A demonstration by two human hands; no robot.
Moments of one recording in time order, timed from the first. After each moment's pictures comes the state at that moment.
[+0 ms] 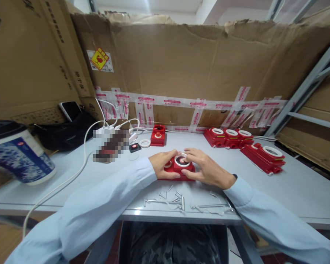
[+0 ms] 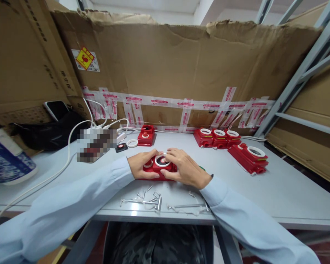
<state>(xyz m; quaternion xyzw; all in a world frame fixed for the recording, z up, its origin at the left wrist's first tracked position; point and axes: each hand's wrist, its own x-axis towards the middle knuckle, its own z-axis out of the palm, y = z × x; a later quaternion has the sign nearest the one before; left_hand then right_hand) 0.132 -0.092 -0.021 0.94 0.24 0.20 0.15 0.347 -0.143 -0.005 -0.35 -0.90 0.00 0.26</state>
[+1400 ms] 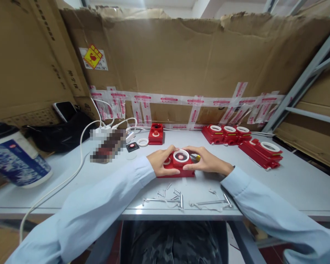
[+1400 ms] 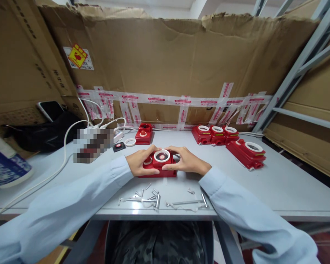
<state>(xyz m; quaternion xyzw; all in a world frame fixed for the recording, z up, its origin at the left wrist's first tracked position) 0.135 -0.087 -0.023 0.93 0.26 0.22 0.18 0.360 -0.124 -0.004 -0.37 -0.86 0.23 0.28</state>
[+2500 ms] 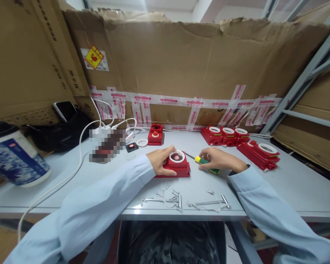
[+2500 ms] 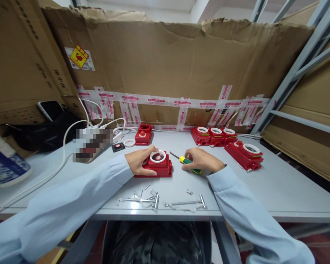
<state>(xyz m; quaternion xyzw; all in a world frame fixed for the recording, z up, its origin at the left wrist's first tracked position) 0.133 -0.085 -0.012 0.93 0.27 0.16 0.17 0.415 -0.116 0.000 -0.57 -0.81 0.11 0.08</state>
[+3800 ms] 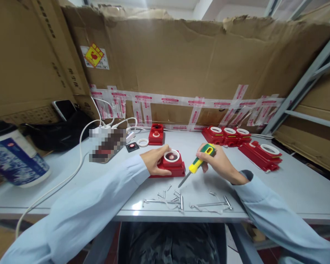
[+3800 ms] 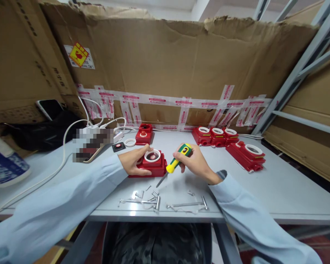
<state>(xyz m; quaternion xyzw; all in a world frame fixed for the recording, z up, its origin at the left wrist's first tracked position) 0.115 -0.082 -0.016 0.92 0.27 0.20 0.18 0.353 -0.155 0.016 -0.47 -0.66 0.37 0.45</state>
